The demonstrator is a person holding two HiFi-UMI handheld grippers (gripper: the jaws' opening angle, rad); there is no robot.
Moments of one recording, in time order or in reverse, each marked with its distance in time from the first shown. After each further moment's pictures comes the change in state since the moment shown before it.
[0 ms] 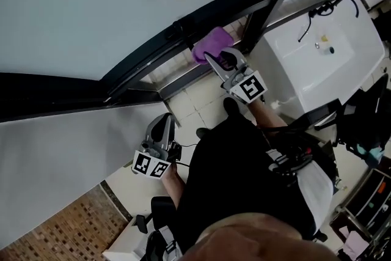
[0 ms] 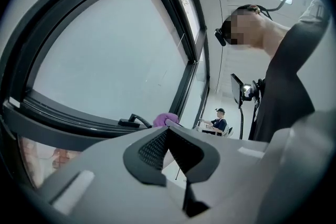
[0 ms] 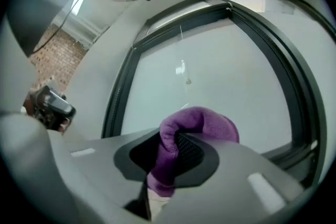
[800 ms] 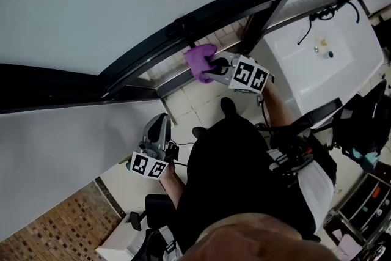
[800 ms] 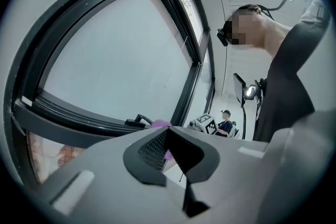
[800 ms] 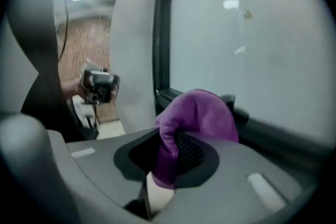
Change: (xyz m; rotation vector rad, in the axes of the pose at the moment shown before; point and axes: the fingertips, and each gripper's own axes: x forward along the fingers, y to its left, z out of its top) left arm -0.011 0.003 0.004 -0.006 -0.020 0.060; right arm -0.010 0.054 -0.055 -0.021 0.603 0.570
